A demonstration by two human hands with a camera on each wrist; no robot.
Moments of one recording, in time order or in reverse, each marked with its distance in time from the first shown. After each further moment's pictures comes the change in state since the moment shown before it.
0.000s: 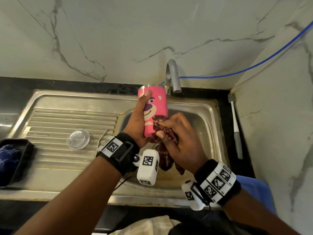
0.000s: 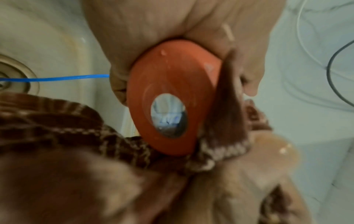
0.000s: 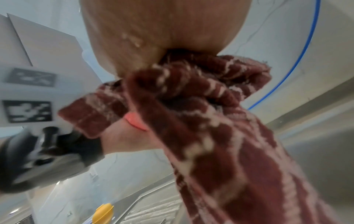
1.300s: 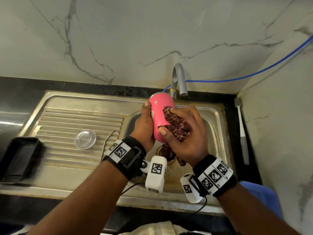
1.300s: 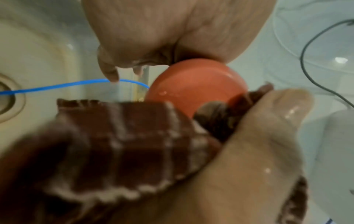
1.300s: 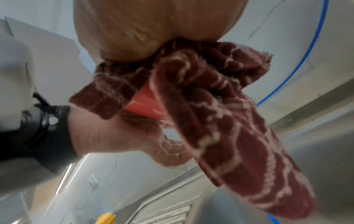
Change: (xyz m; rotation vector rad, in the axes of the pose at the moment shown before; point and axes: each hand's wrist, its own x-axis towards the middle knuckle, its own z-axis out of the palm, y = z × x) left_hand 0.007 -0.013 -0.009 0.099 0.274 0.030; right_hand 0.018 -0.002 0.003 0.020 0.212 0.052
